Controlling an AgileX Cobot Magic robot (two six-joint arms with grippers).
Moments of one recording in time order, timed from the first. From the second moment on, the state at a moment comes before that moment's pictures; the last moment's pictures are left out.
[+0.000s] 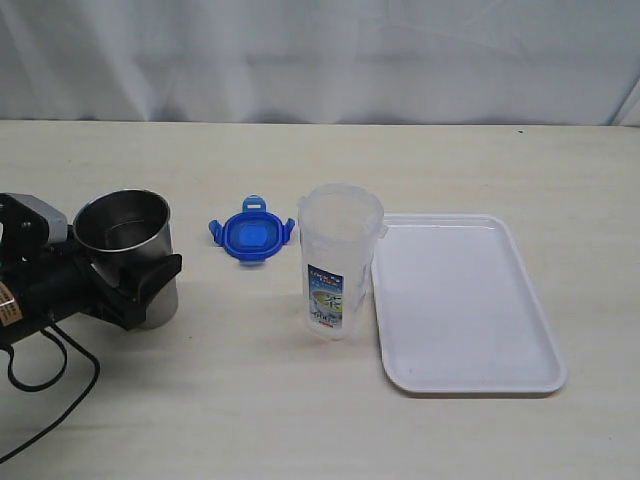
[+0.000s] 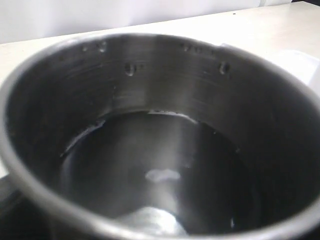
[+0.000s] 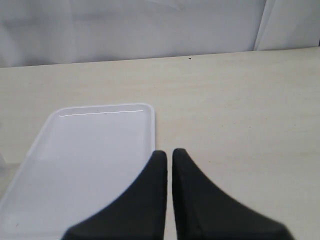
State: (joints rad) left arm -0.01 1.99 -0.41 0.68 -1.21 -0.15; right arm -0.03 0.00 0.00 -0.03 0.34 0.06
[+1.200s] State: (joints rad) left arm -0.17 1.87 -0.79 0.79 -1.06 -0.40; right arm -0.03 0.00 0.00 -0.03 0.34 0.06
